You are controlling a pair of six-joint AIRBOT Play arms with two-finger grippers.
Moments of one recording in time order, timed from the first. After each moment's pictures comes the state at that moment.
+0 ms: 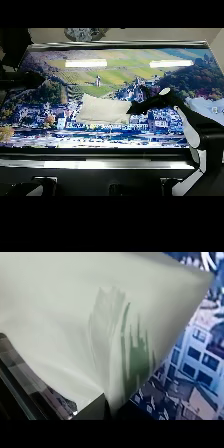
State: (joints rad) left arm -0.02 -1.07 1.41 1.26 -1.11 -1.49; right arm 0.04 -1.88 1.42 -0.61 1.25 1.09
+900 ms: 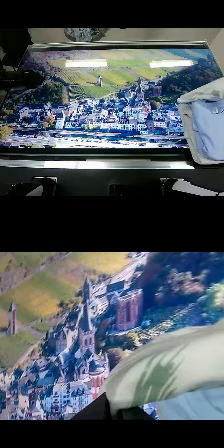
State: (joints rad) left arm -0.02 -1.07 1.41 1.26 -1.10 -1.47; right arm -0.83 -1.44 1.86 -0.80 1.59 1.25
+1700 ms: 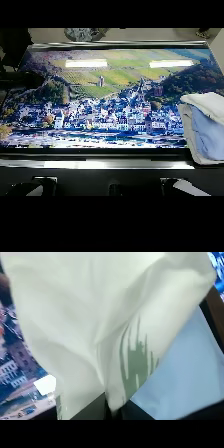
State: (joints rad) left arm -0.02 -1.07 1.41 1.26 -1.11 -1.44; right arm -1.01 -1.32 1.69 -1.24 1.83 1.29
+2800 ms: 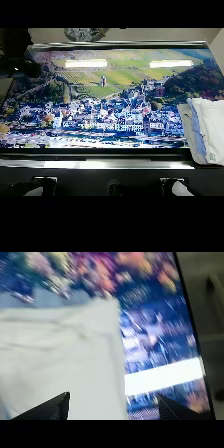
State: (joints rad) left arm -0.11 -1.24 1.63 1.63 -1.15 -1.52; right arm -0.58 -1.23 1.73 -1.54 1.39 1.06
